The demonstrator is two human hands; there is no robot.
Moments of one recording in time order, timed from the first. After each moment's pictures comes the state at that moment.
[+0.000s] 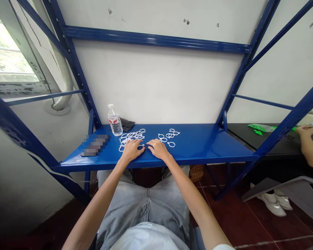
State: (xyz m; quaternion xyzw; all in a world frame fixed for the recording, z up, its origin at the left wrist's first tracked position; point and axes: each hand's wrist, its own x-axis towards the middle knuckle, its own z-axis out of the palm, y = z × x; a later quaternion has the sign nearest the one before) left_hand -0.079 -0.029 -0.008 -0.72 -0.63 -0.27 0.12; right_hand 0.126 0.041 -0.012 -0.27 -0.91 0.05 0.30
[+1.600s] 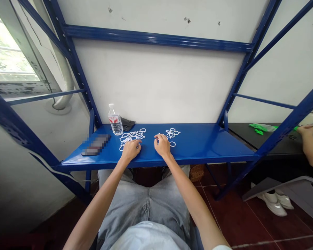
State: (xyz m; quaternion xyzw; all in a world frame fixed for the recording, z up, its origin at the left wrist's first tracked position) left_hand -0.086 -0.026 -0.009 -0.70 -0.64 -0.29 0.10; right_hand 0.127 0.036 -0.001 -0.40 -0.79 0.05 0.46
